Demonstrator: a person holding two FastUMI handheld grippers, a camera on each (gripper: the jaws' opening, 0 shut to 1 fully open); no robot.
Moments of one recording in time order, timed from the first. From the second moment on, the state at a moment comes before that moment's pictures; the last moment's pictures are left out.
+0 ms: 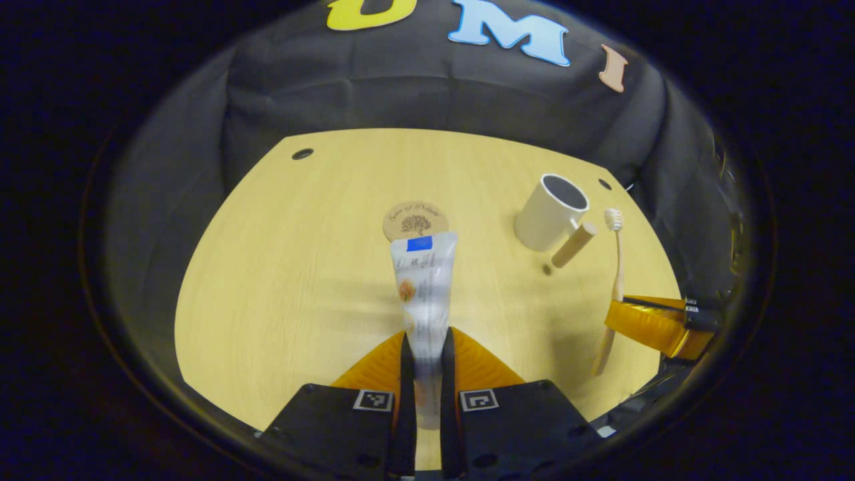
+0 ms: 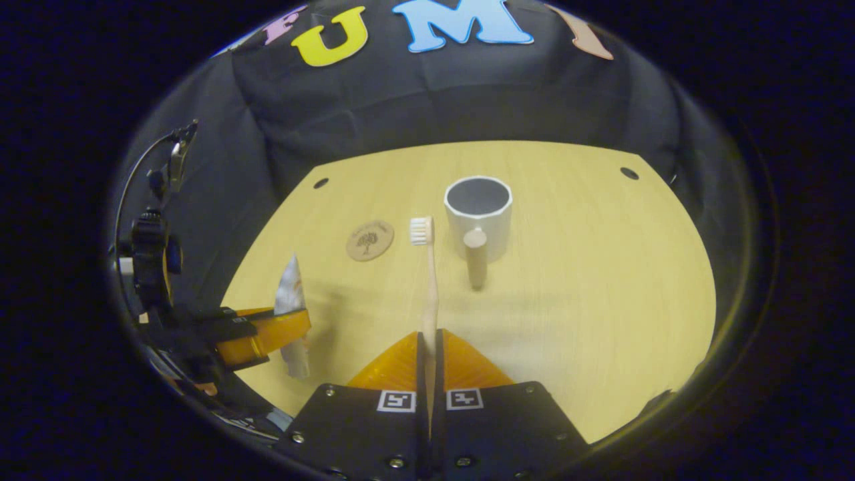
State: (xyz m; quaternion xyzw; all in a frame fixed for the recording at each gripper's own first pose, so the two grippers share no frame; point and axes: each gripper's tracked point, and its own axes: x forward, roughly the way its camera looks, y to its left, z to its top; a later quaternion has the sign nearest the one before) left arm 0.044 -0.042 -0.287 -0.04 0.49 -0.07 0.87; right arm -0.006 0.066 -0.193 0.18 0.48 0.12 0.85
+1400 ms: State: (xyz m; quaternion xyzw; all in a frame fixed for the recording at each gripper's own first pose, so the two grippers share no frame) left arm 0.161 -0.075 -0.163 -0.09 0.26 -0.09 0.96; right arm 0.183 0.024 -0.185 0.12 0.25 0.08 0.96
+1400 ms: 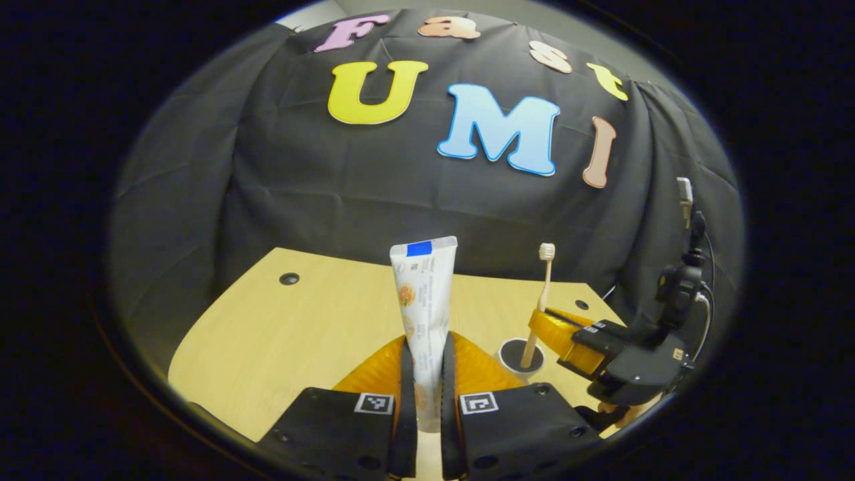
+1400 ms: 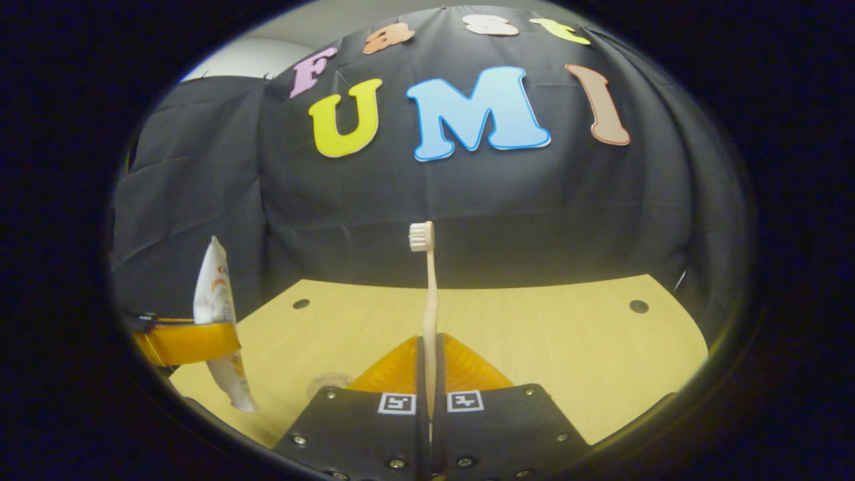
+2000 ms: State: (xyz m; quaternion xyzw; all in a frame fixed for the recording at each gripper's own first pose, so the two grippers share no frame) left arm 0.171 -0.083 -0.169 -0.10 0.27 -0.10 0.95; right arm 0.166 0.018 -0.209 0.11 0.31 0.08 0.94
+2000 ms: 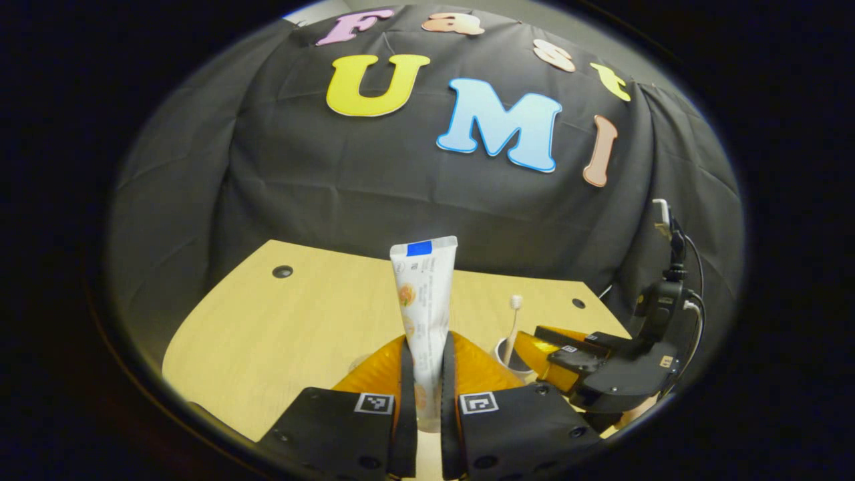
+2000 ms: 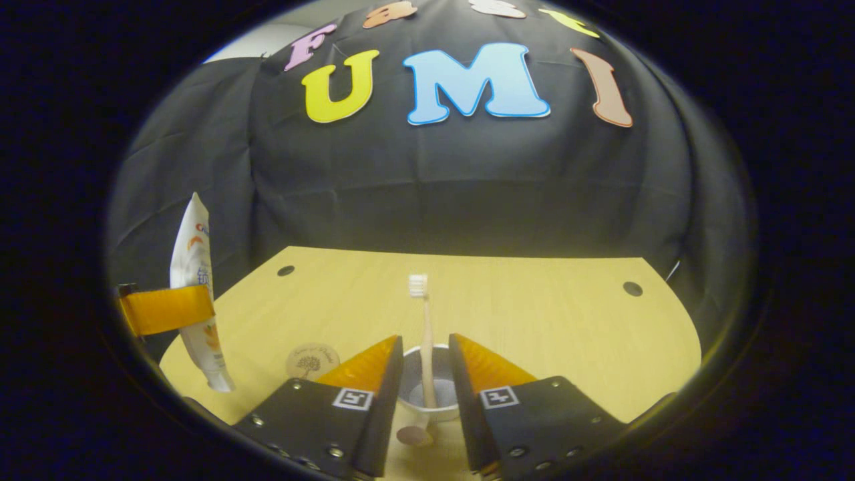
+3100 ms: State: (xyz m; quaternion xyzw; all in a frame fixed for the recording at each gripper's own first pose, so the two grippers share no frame) left arm 0.244 -0.193 -0.168 -0.17 0.18 -0.20 0.95; right arm 0.103 -0.093 -0.144 0.12 0.26 -0.02 0.96
